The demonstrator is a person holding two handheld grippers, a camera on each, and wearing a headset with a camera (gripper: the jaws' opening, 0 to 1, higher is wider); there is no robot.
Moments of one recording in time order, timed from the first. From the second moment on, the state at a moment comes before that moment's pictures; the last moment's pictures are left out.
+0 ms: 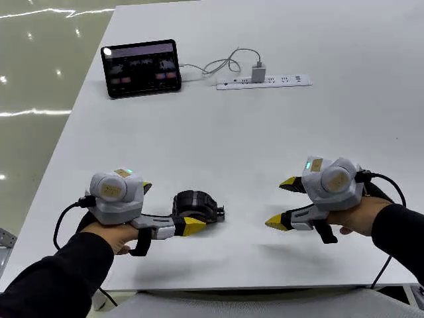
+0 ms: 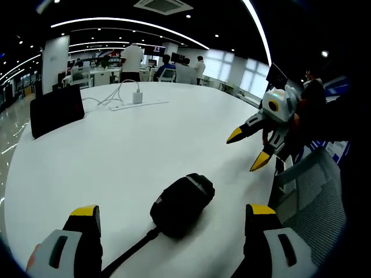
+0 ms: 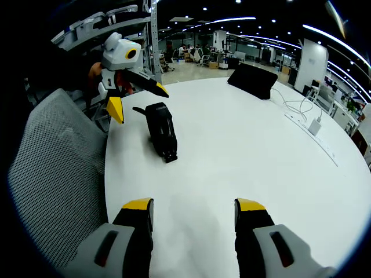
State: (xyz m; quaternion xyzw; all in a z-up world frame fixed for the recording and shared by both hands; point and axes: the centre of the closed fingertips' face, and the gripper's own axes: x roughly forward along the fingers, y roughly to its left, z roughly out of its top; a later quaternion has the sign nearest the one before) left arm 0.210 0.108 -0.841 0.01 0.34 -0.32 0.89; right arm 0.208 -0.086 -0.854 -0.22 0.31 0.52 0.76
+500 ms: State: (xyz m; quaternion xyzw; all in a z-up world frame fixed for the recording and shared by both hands) left arm 0.193 0.139 -0.840 0.01 0.34 -0.30 0.89; right arm 0.197 -0.150 -0.850 -0.18 0.31 0.47 0.81
